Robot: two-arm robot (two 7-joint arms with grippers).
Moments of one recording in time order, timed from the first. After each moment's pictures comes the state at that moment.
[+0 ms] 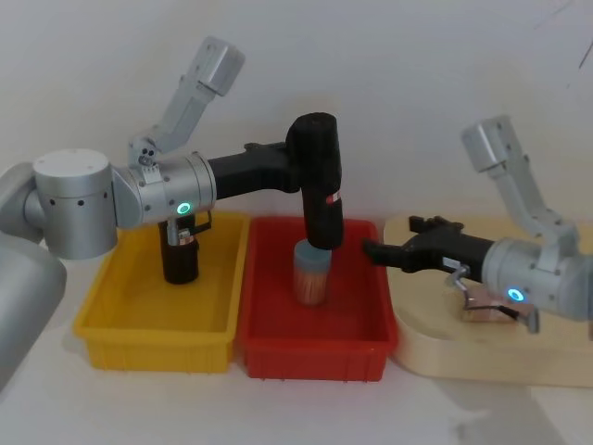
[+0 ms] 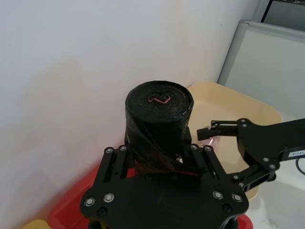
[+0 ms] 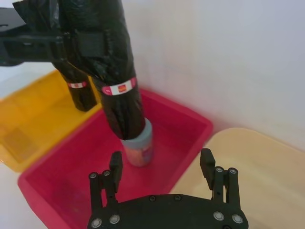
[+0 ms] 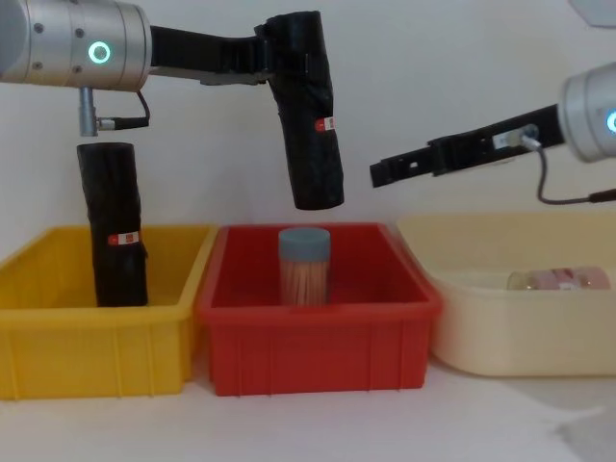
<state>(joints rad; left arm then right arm) -0.81 0.29 0.44 -1.22 -0.55 0.39 -0.63 0.62 0.28 -0.38 -1.43 0.27 0.61 0.51</state>
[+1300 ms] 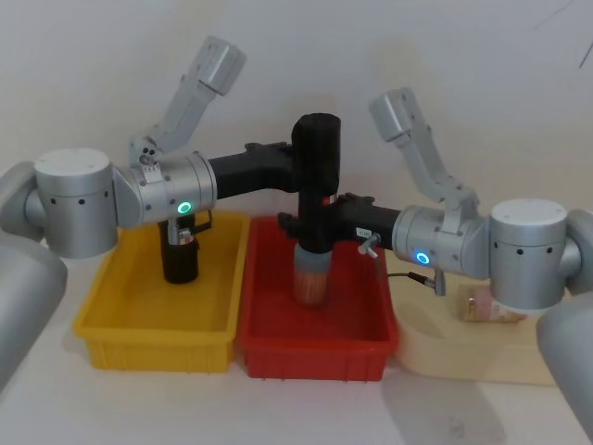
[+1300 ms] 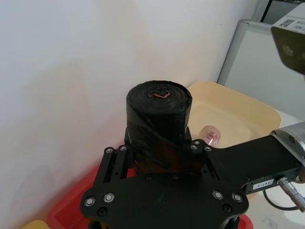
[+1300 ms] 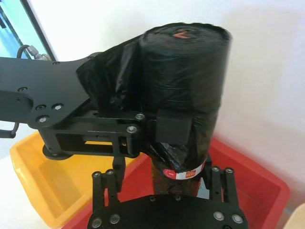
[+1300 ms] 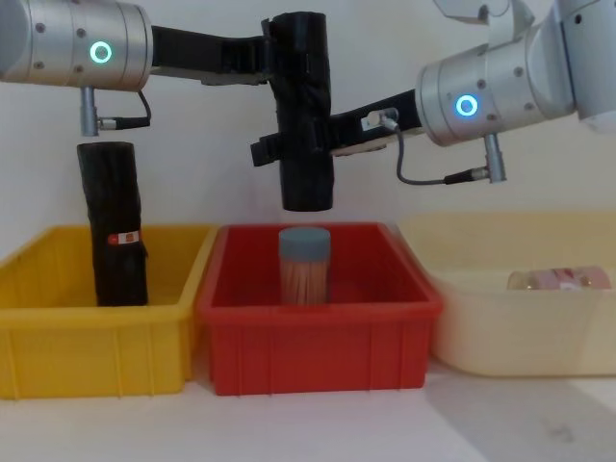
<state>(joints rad) -0.81 0.29 0.44 -1.22 -0.55 0.39 -0.63 0.80 0.11 -0.48 -1.15 0.30 0.53 0.54</state>
